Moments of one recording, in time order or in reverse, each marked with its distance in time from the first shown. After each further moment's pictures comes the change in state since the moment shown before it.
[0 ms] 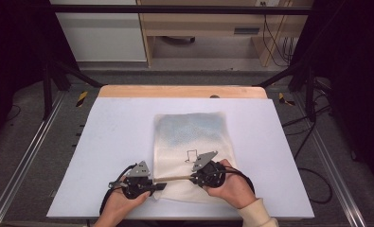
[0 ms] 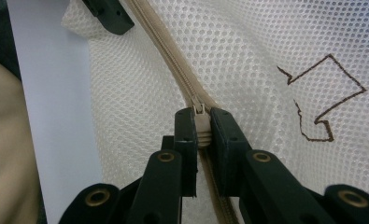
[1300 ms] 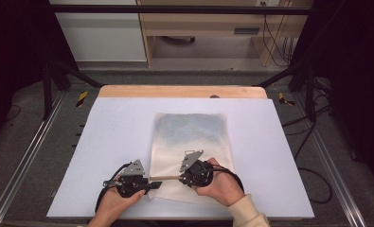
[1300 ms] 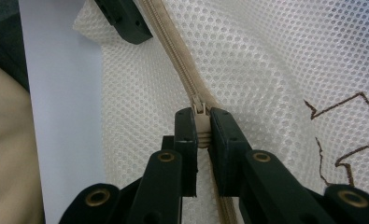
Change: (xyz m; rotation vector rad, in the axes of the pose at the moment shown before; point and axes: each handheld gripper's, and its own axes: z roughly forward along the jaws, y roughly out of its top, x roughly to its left) left arm 0.007 -0.002 -0.012 0.001 0.009 -0.002; right arm 0.009 0.025 0.019 0.012 0.036 -0.054
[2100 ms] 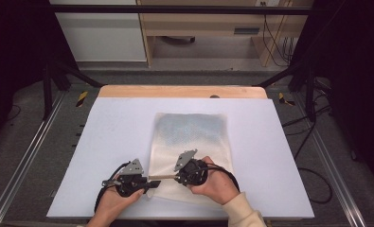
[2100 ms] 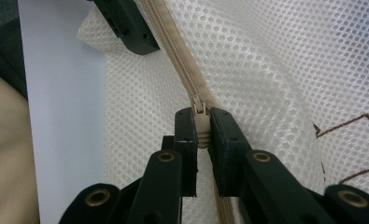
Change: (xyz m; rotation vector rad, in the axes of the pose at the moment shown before) left arm 0.003 0.000 -0.002 -0.002 0.014 -0.008; right arm 0.002 0.013 0.007 0.008 0.001 -0.025
